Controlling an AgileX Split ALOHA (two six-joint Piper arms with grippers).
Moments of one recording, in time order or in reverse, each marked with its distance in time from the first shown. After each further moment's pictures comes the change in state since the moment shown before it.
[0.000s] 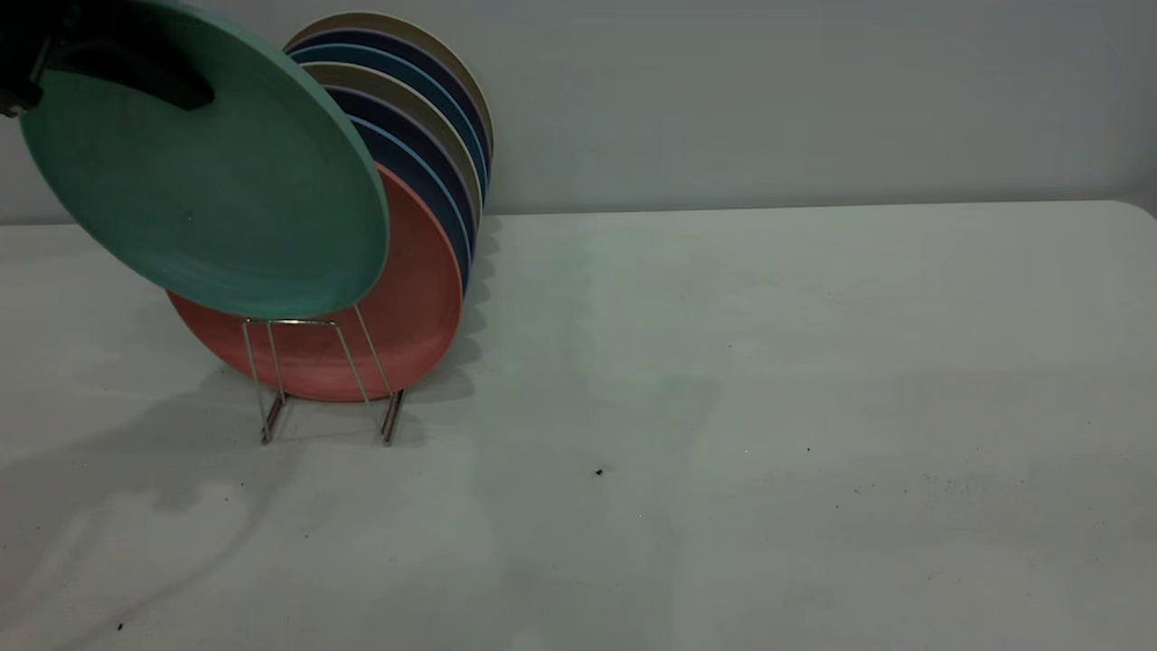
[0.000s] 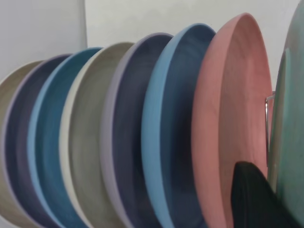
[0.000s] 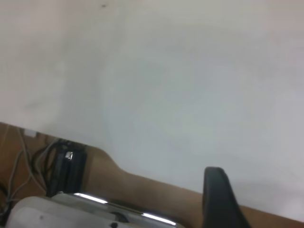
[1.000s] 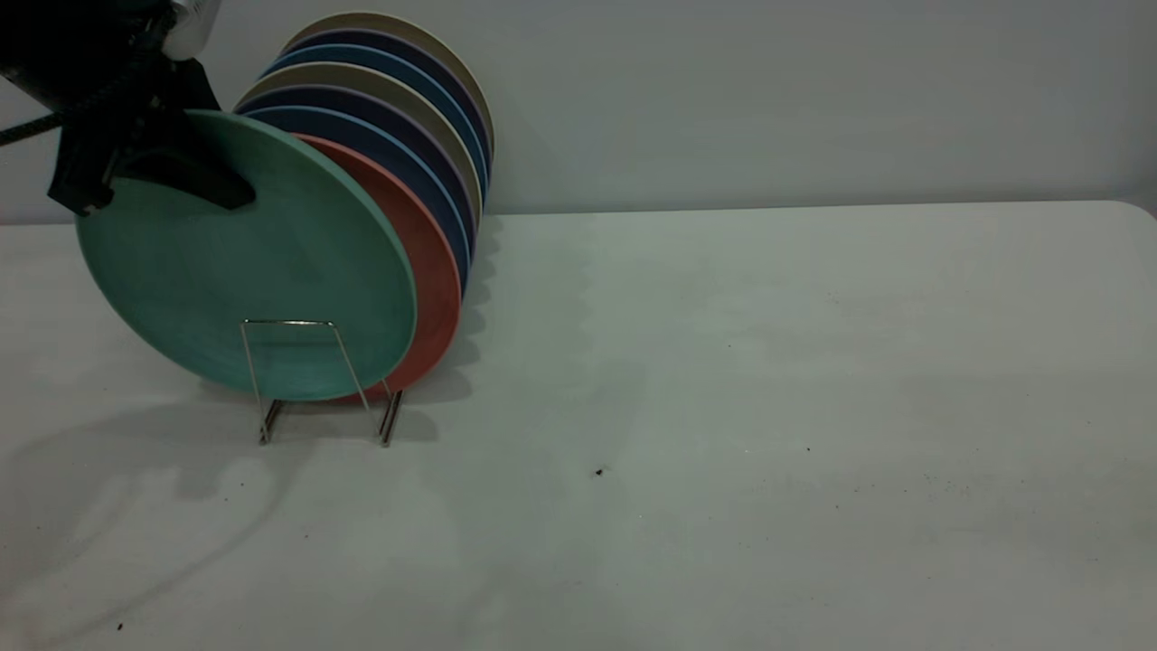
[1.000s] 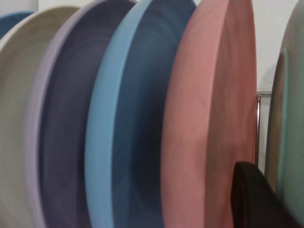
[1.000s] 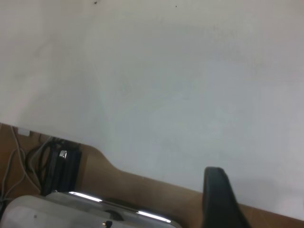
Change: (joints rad) left arm 0.000 0.152 -0.007 -0.030 -0.038 -0.019; right arm 0.000 -0.001 0.001 -0.018 -0.001 0.003
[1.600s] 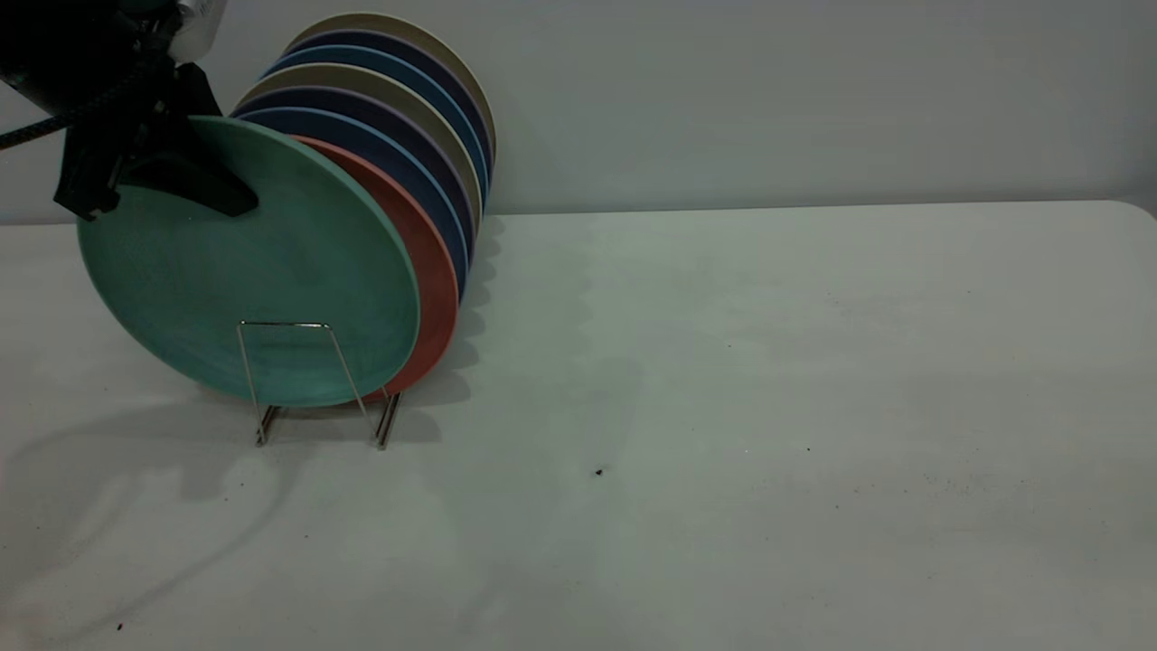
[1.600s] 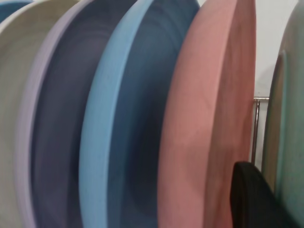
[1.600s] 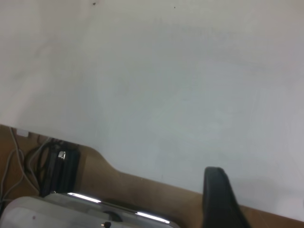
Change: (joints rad) left arm 0.000 0.004 -0.001 -0.001 0.010 -0.055; right arm 0.000 0.000 0.000 -0.003 -0.004 0.000
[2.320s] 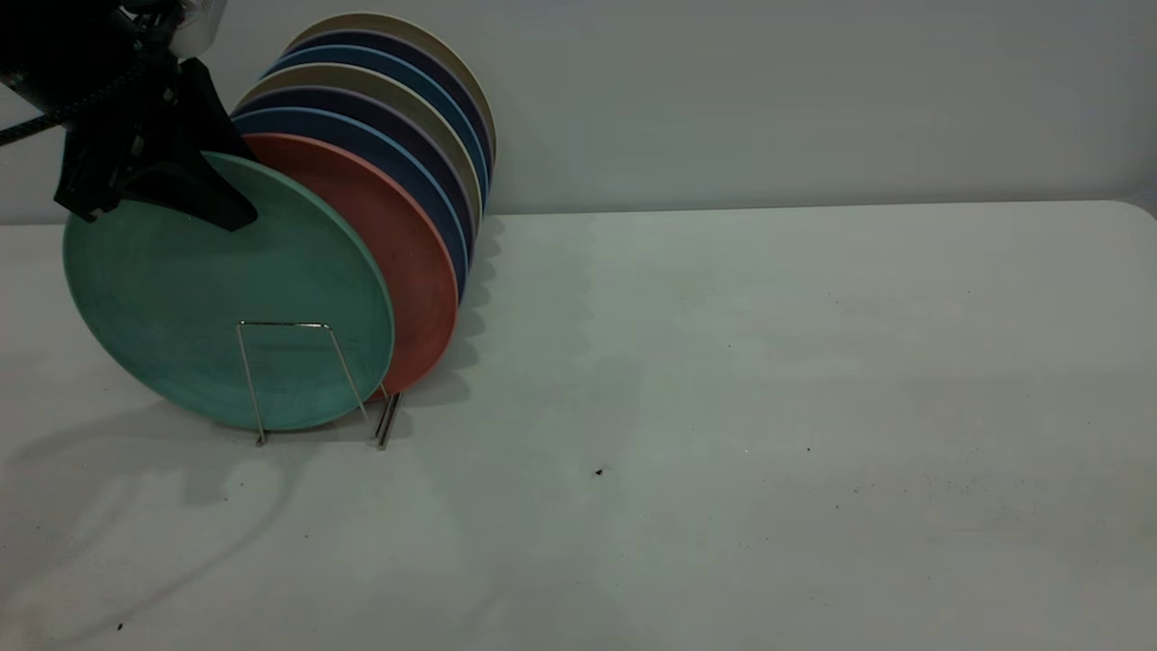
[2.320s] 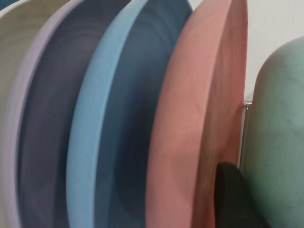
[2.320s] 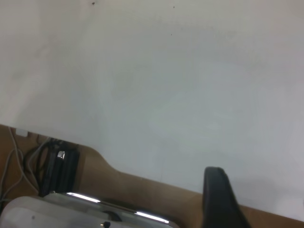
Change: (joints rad) left arm 0.000 0.000 0.000 0.003 0.017 -0.027; right arm 0.000 0.000 0.000 -0.002 0.000 0.000
